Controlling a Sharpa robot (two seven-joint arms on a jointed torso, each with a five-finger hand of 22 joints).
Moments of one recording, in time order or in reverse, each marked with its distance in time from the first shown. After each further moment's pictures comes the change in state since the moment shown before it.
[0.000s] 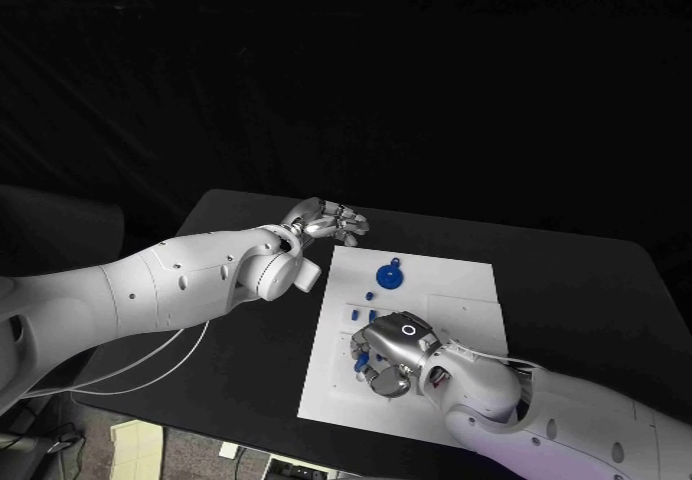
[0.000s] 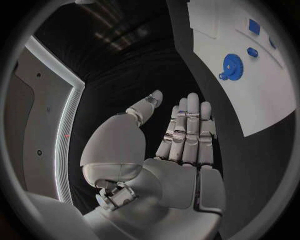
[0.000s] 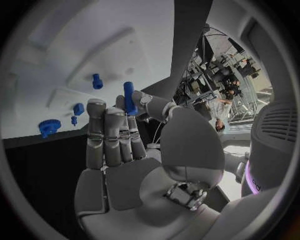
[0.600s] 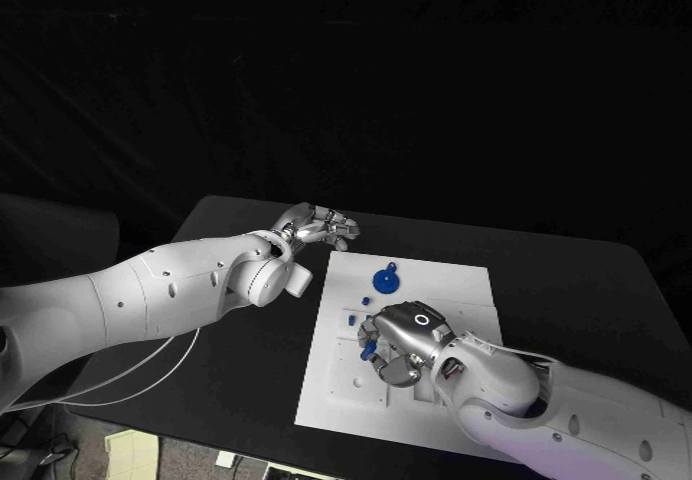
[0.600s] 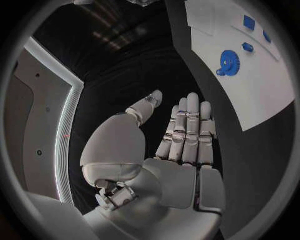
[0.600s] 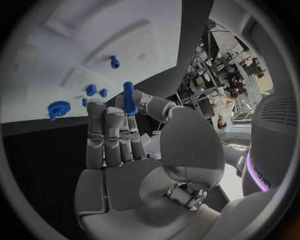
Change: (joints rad) left arm 0.000 -0.015 0.000 0.000 0.000 -0.001 0.001; left_hand 0.000 0.000 0.000 0.000 0.000 0.000 0.000 0.000 0.000 0.000 0.000 0.000 0.000 0.000 0.000 0.000 -0.002 0.000 0.000 0.000 0.000 -0.001; right arm 0.018 -0.065 0.040 0.059 0.007 -0.021 -0.013; right_hand 0.002 0.002 -0.003 0.003 0.000 0.000 0.000 -0.003 0.000 0.000 0.000 0.000 0.000 0.001 0.001 0.000 0.000 0.000 0.000 0.000 -0.004 0.000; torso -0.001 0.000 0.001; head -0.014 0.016
